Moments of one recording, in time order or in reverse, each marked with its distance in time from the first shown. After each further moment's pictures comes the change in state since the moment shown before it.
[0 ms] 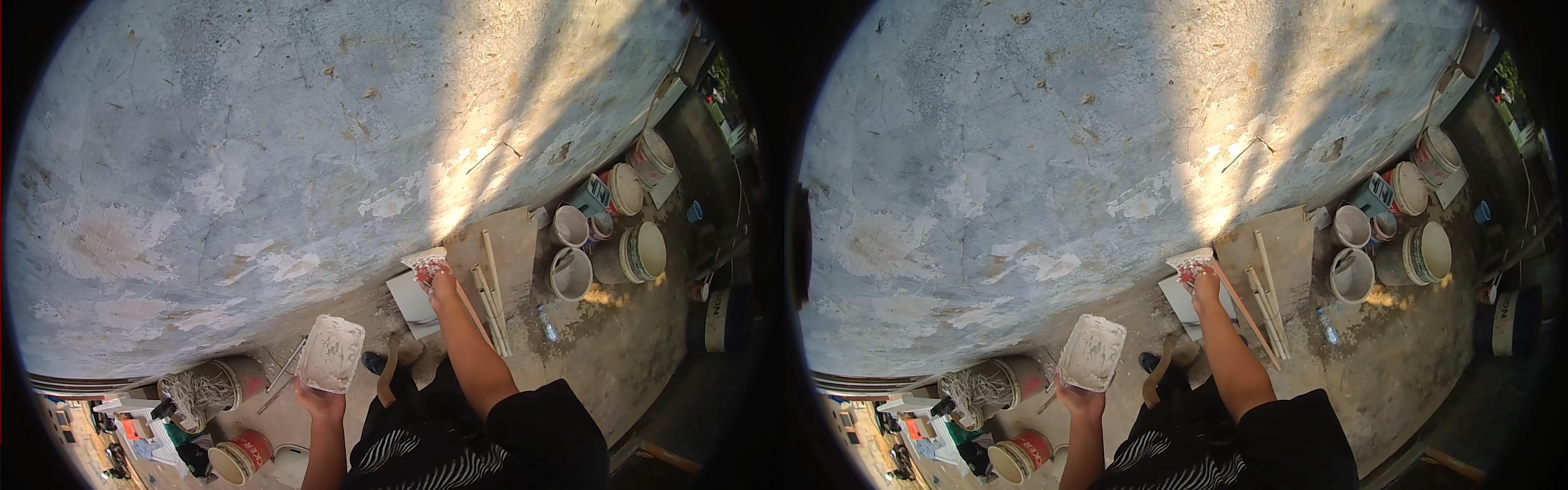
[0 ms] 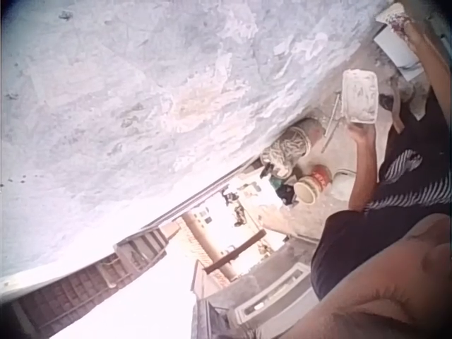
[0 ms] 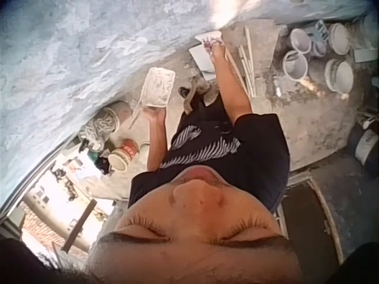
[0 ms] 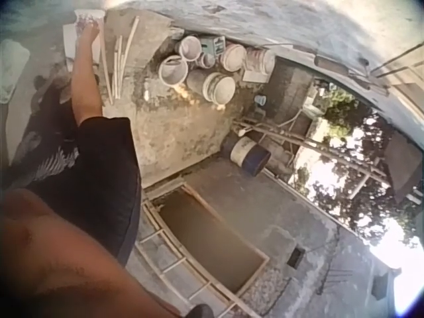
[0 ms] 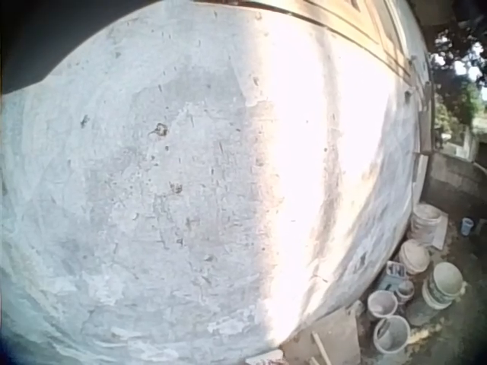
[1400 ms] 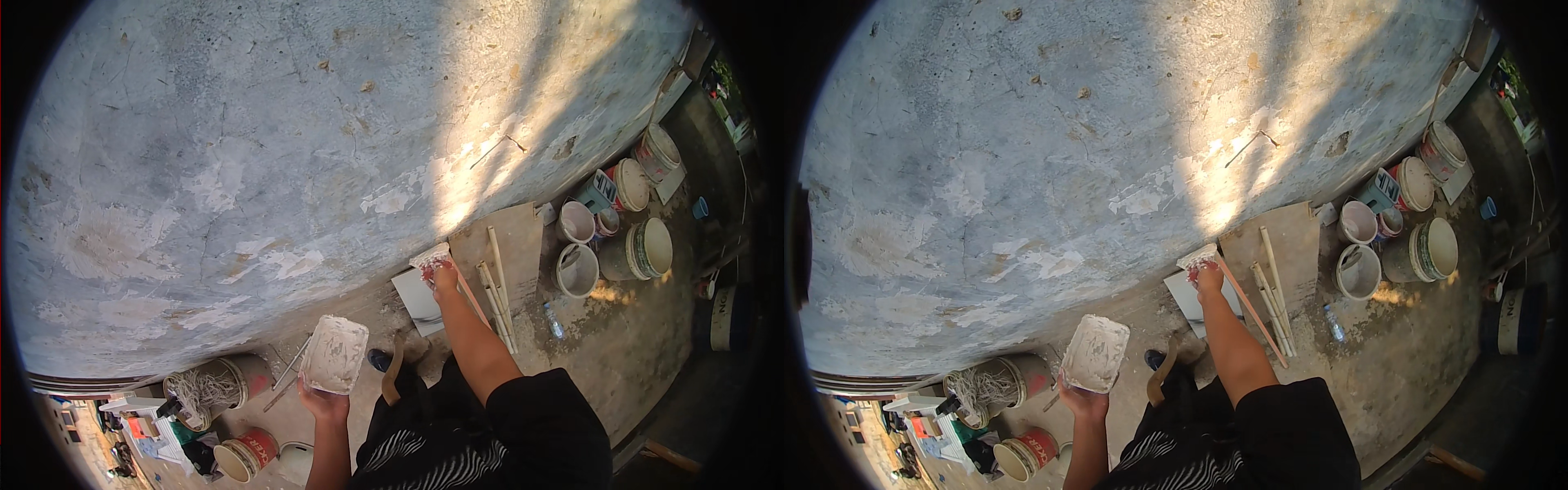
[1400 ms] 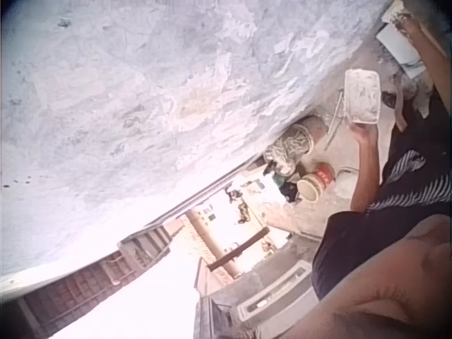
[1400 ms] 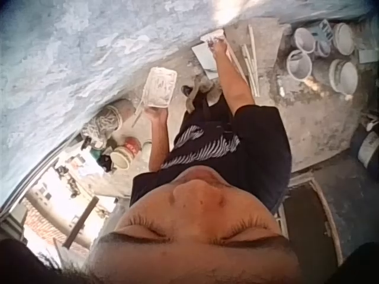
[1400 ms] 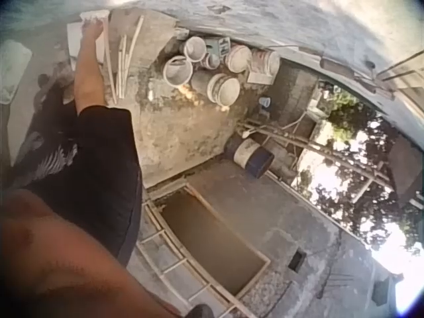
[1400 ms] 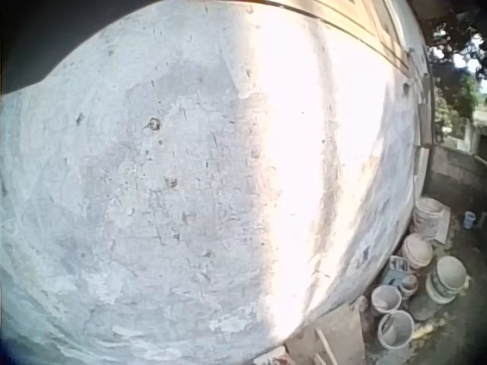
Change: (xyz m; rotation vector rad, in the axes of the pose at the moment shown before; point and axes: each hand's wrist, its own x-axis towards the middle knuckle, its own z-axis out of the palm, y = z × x) left_hand -0.005 0.001 -0.009 0.009 0.014 0.000; right_hand 0.049 0.030 -0.016 -0.144 0.056 0.096
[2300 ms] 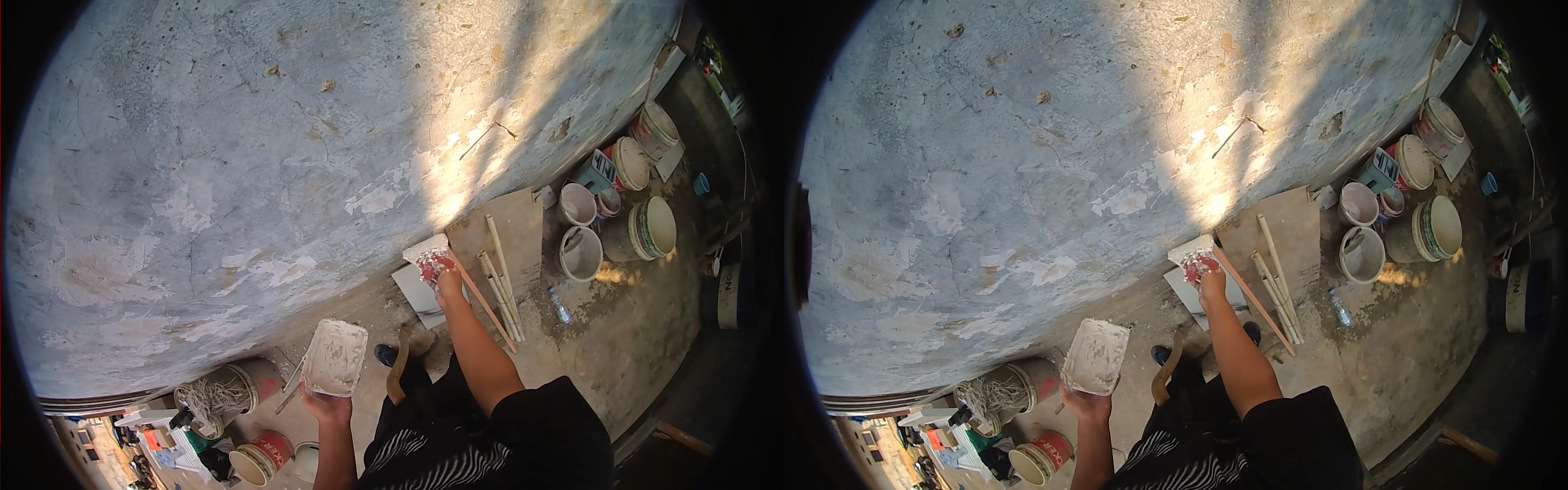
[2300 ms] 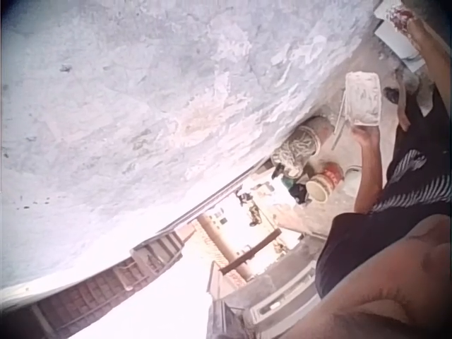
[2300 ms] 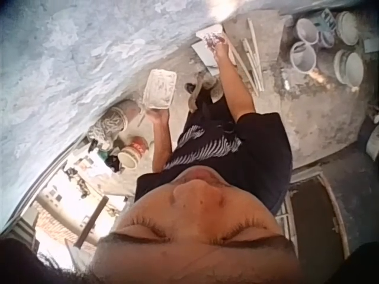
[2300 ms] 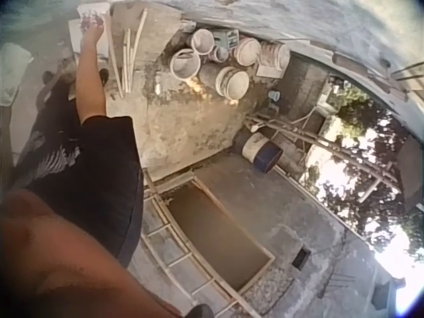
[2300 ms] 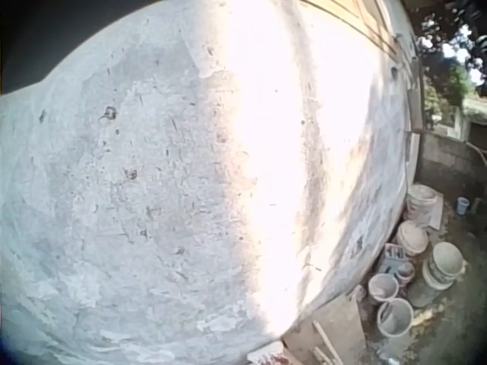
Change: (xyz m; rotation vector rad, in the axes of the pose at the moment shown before) left_hand 0.003 0.004 -0.004 0.055 -0.012 0.002; right_hand -0.037 -0.001 0.000 0.284 -0.098 -0.122
